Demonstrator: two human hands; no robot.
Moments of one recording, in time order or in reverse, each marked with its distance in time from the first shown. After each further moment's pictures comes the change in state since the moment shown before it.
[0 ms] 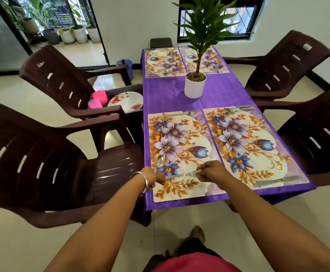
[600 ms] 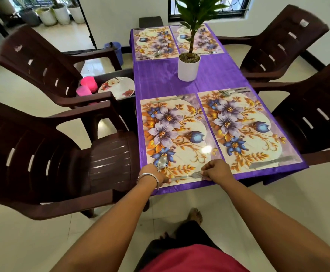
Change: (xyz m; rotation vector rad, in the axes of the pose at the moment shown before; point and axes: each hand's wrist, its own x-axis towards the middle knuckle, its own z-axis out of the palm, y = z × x) left_hand 0.010 -0.024 0.039 0.500 0.194 -0.009; right_hand -0.013 0.050 -0.013 -0.393 0.228 -0.031
